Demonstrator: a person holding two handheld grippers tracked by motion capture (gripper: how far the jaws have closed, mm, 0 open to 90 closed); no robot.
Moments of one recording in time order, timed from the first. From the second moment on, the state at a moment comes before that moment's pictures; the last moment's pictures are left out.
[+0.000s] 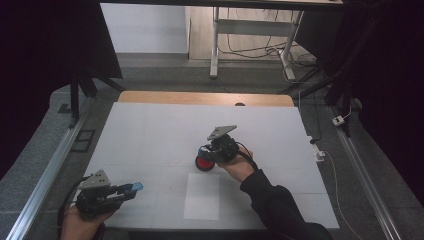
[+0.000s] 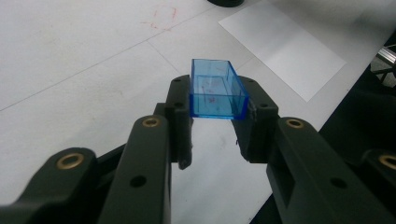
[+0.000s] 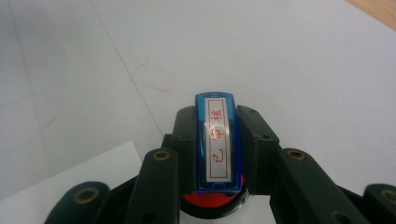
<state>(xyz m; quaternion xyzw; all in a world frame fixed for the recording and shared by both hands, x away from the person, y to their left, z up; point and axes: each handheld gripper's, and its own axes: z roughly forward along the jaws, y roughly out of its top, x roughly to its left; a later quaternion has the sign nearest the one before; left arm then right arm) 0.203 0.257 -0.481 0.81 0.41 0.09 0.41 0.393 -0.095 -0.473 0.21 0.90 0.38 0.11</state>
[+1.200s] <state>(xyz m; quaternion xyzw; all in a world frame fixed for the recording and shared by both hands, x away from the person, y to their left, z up) 0.203 0.256 -0.481 0.81 0.42 0.08 0.41 0.388 -0.083 -0.484 0.21 0.91 0.34 0.12</state>
